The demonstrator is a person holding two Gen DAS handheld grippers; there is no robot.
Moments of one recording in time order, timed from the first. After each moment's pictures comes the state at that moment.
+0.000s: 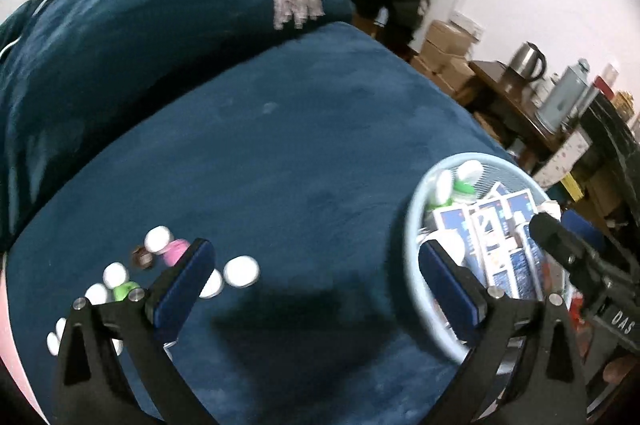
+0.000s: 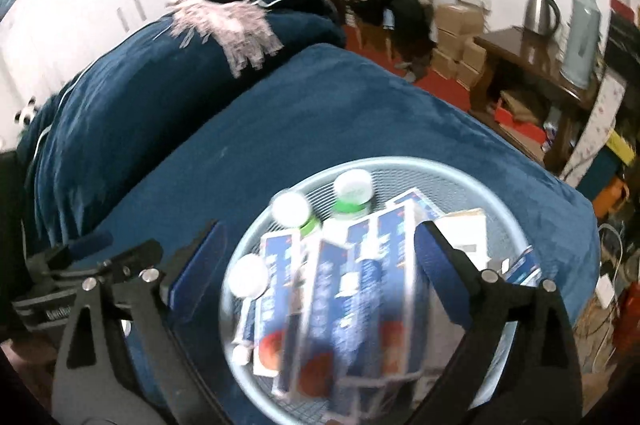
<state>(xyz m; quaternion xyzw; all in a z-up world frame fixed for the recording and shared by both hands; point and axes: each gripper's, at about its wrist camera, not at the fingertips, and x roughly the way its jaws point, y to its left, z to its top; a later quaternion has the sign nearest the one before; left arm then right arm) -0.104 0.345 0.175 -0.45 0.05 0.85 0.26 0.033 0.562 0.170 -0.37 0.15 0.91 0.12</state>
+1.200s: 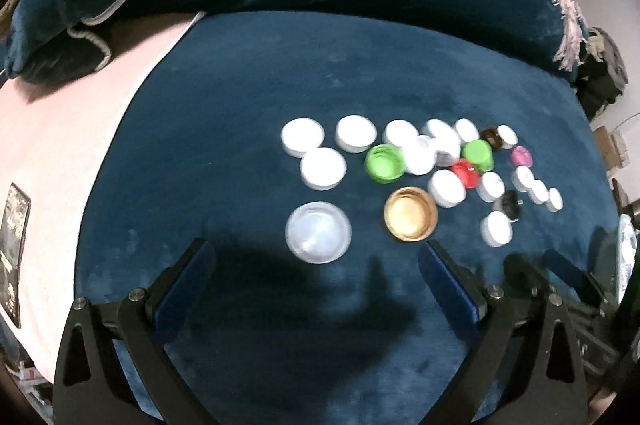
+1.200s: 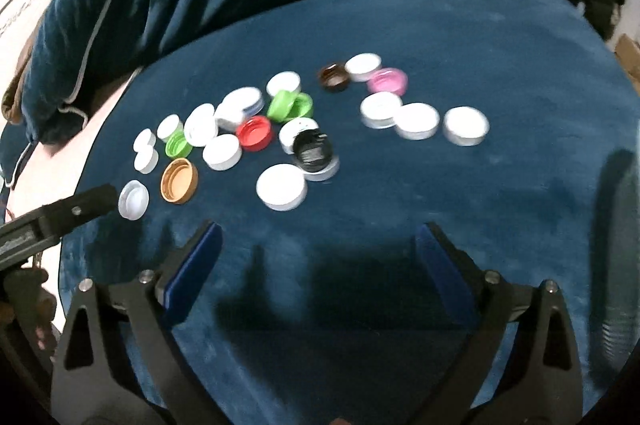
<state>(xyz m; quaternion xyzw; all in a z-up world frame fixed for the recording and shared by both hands) -0.051 0.022 0.063 -0.53 -0.13 0.84 -0.04 -0.022 0.288 0.046 -0.52 0.02 0.85 -0.12</state>
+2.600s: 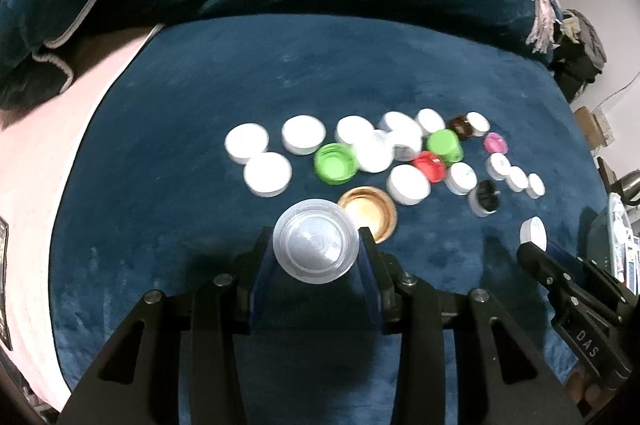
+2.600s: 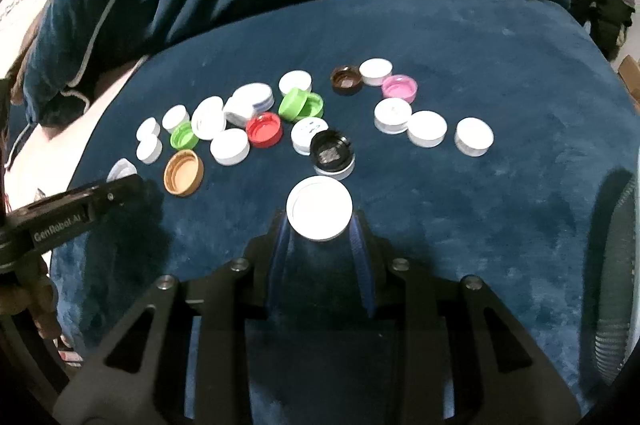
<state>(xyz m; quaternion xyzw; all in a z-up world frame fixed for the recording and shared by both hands) -0.061 0.056 0.065 -0.51 -0.11 0.85 0.01 -0.013 0.288 0.061 -0.50 -0.01 0.86 -0.13</state>
